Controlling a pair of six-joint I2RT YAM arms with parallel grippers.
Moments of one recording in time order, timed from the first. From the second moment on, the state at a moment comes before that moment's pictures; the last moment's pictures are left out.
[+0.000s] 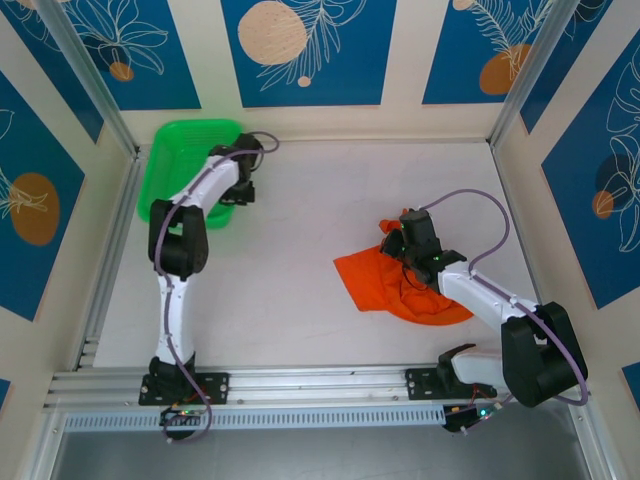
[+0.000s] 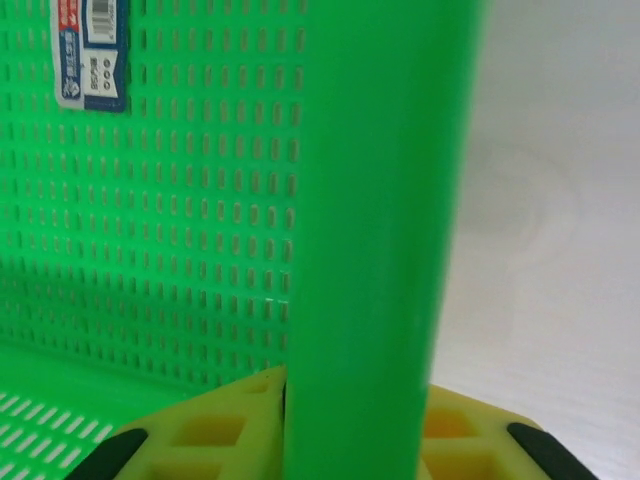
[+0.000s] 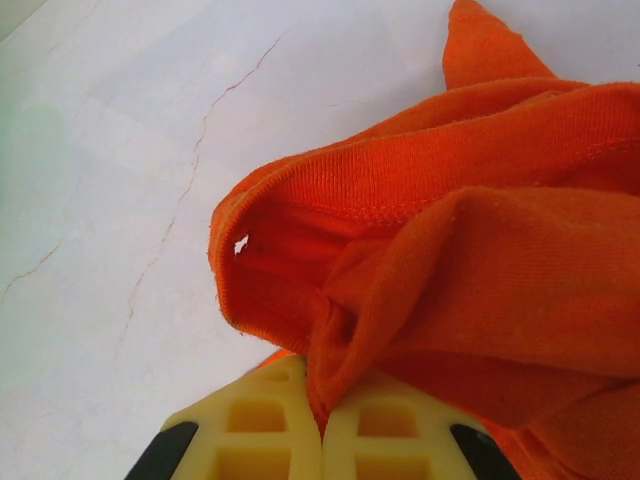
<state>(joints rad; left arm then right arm) -0.24 2.26 1.98 -1.07 -0.35 -0.28 0.37 1.25 0.64 -0.15 0.09 0.73</state>
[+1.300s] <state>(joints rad) -0.05 2.27 2.06 -0.98 -0.50 -0.03 0.37 1.25 0.64 -0.15 0.08 0.73</state>
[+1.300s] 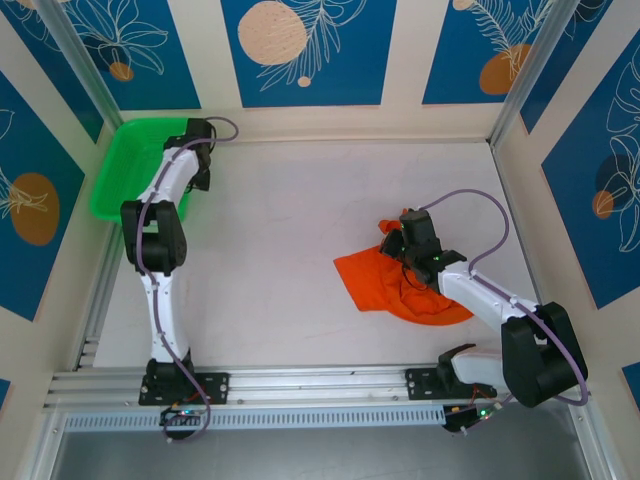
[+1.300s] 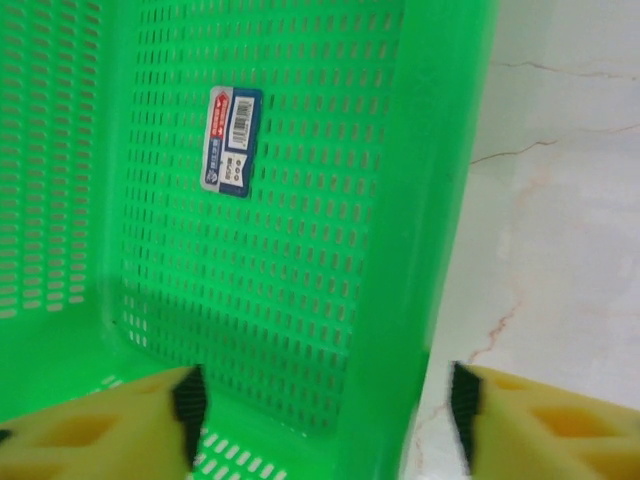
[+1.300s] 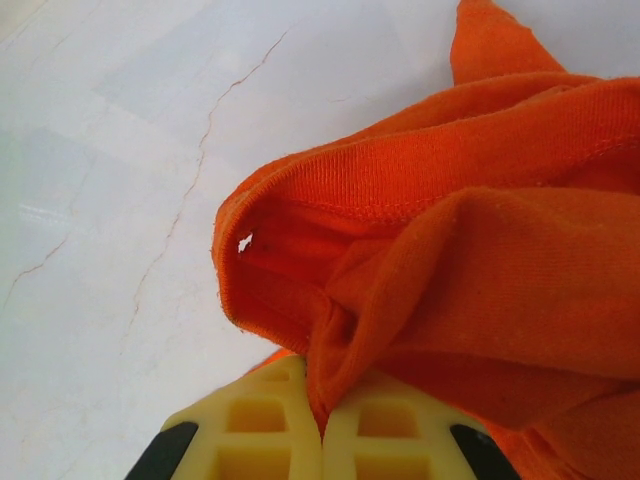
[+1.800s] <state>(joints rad) -0.35 1.57 1.67 -0.81 -0.11 -0.36 0.37 1.14 0.72 -0.27 0.06 0.70</state>
